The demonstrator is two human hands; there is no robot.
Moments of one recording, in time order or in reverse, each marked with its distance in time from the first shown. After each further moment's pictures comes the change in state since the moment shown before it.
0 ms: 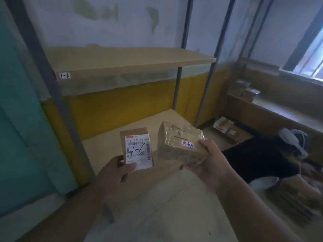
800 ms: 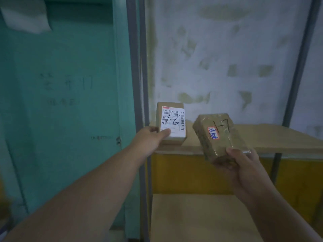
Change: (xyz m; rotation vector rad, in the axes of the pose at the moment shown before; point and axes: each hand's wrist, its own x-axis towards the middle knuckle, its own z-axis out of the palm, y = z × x) left_hand -0.005 0.286 -0.019 0.373 0.796 0.265; right_hand 0.099 -0.144 0.149 0.050 -0.636 -0.327
